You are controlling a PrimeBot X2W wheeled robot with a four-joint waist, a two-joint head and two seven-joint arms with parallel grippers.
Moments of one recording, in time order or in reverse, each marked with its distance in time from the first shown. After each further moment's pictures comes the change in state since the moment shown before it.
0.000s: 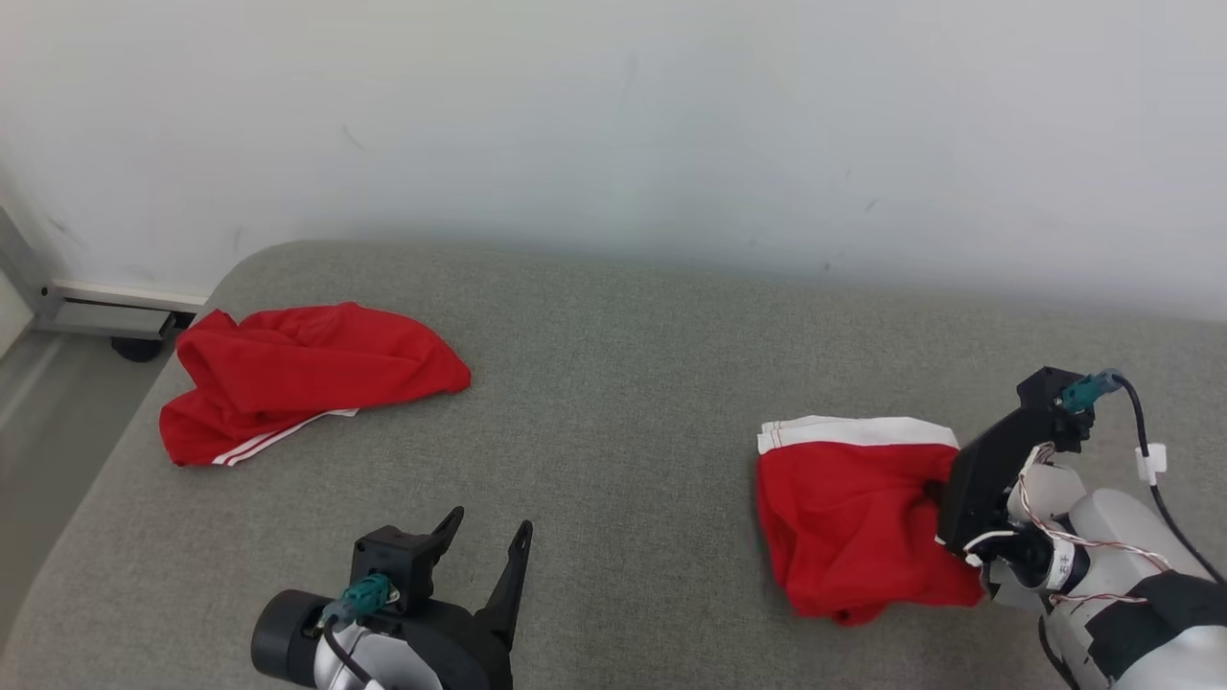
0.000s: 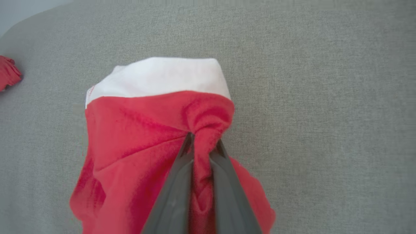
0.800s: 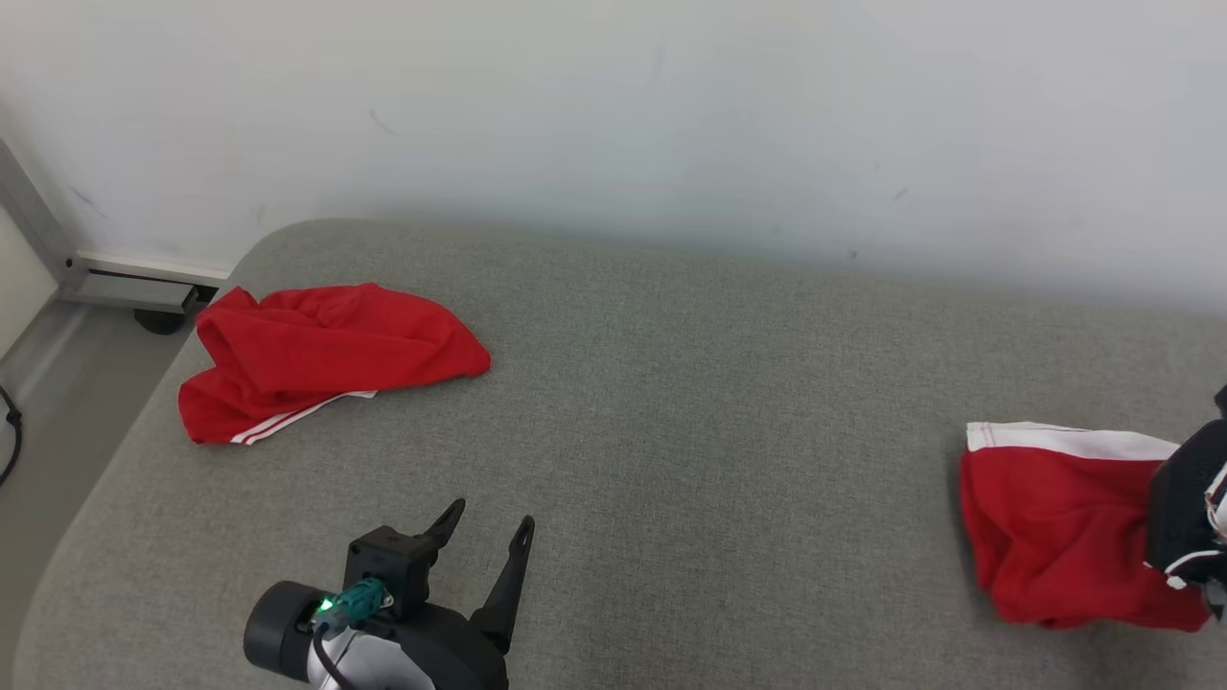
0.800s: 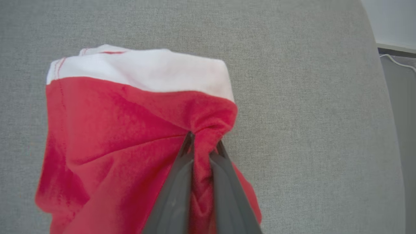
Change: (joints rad) left arm 0.011 0.035 -0.010 -0.058 0.002 -0.008 -0.007; right arm 0.026 -0.292 0.015 0.016 -0.095 0.049 0.045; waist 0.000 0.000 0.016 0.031
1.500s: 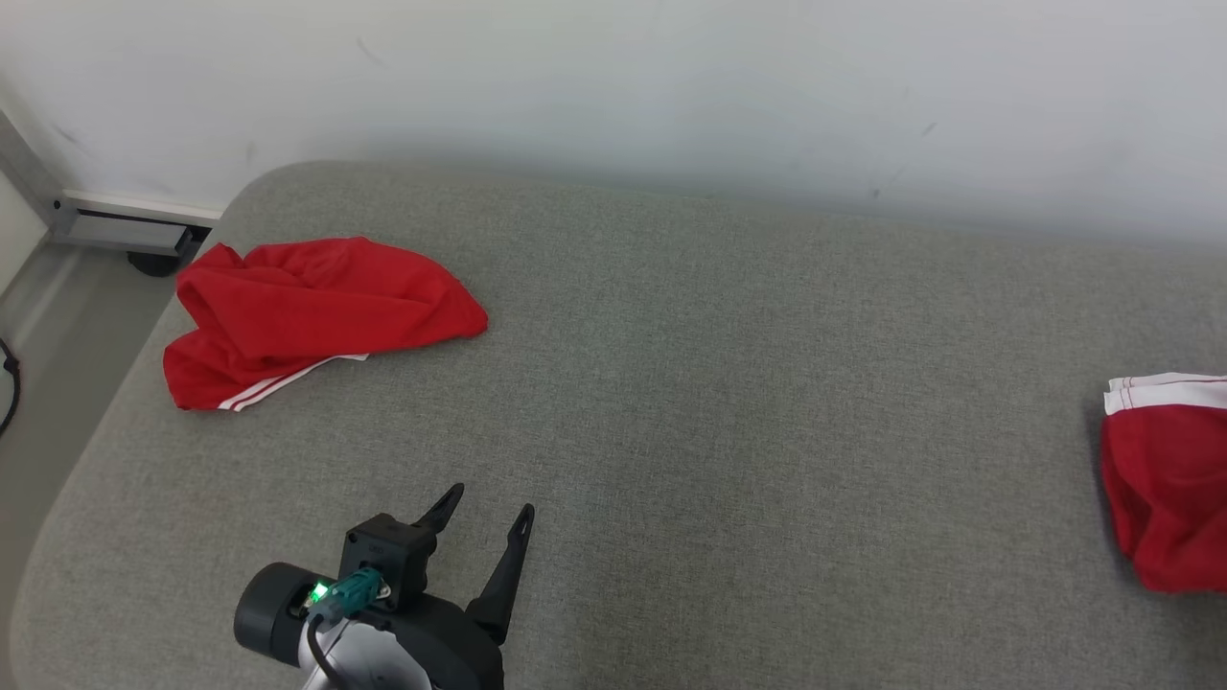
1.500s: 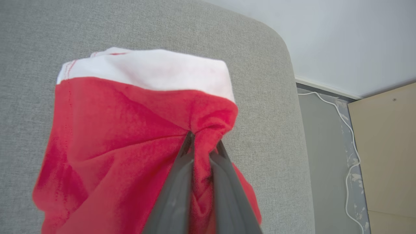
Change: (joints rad) left arm -0.007 0.029 -0.005 -0.066 0.015 -0.001 0.035; right arm 0.000 -0.193 0.004 -0.015 -0.108 0.045 -0.152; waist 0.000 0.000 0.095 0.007
